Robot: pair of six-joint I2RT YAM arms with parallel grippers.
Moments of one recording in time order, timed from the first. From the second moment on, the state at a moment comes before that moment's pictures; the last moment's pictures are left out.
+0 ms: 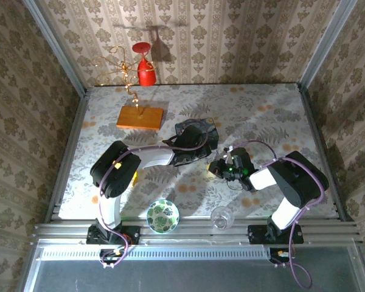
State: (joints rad) left arm -0.85 1.92 1.16 -0.04 0.14 -1.00; right arm 0.44 1.67 0.39 0.65 -0.43 0.95
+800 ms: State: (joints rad) left arm -0.86 1.92 1.16 -0.03 0.16 -1.00; right arm 0.43 1.57 0.41 0.55 -0.43 0.91
